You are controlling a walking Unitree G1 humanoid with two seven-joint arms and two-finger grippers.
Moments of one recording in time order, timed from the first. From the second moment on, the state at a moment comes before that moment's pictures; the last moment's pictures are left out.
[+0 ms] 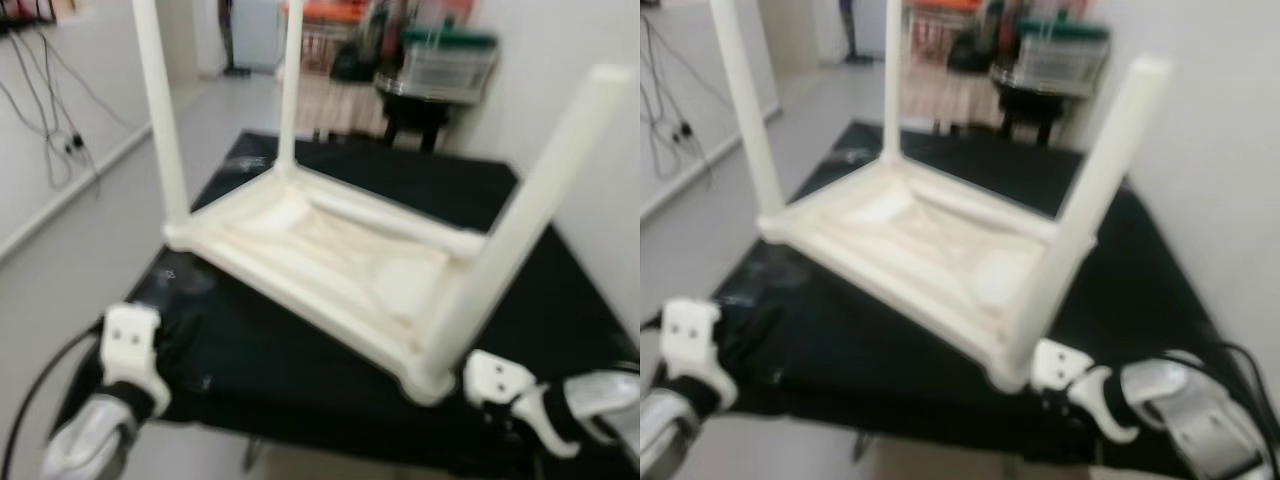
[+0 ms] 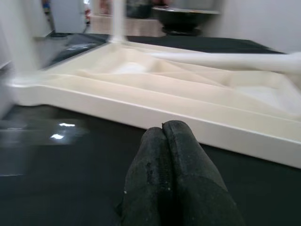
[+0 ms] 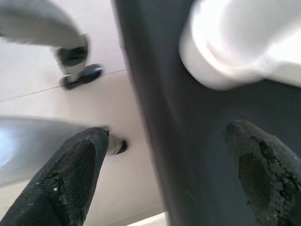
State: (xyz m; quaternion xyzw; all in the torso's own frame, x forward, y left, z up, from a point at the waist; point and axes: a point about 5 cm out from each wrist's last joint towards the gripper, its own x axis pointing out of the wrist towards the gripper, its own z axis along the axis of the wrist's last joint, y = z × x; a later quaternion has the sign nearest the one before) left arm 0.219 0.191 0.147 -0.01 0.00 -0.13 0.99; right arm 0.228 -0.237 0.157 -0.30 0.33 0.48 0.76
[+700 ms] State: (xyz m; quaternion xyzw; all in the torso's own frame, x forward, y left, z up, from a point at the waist) left arm 0.216 0.179 0.144 -0.02 0.01 -0.16 0.99; right arm 0.297 -0.089 0.202 -0.23 0.03 0.56 0.79
